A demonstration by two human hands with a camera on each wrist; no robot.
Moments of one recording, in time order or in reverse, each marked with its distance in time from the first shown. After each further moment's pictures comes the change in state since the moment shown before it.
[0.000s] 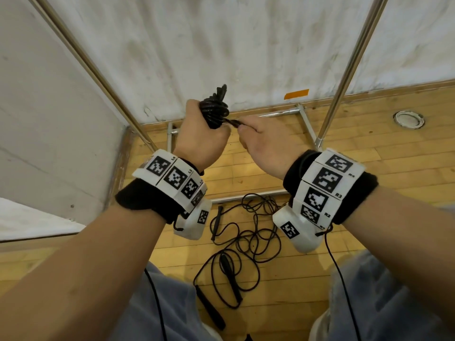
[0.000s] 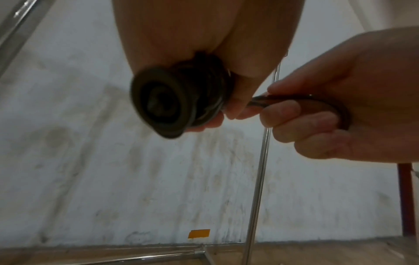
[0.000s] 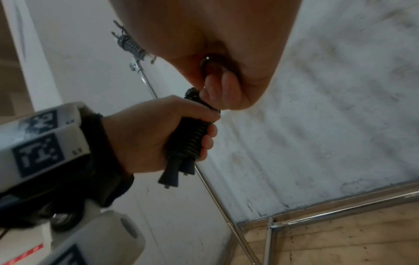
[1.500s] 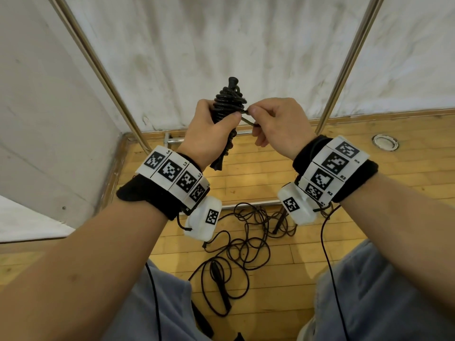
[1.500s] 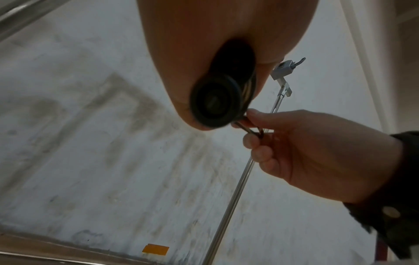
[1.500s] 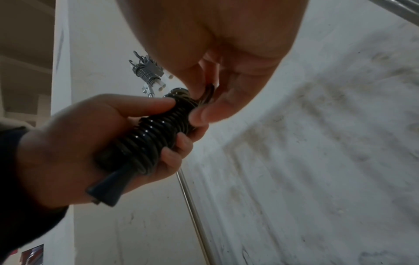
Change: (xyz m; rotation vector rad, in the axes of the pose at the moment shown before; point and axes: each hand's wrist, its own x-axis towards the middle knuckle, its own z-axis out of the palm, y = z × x) left_hand -0.017 0.028 -0.011 -0.422 -0.077 0.032; right_hand 0.009 -0.014 -0.031 0.007 0.222 -0.033
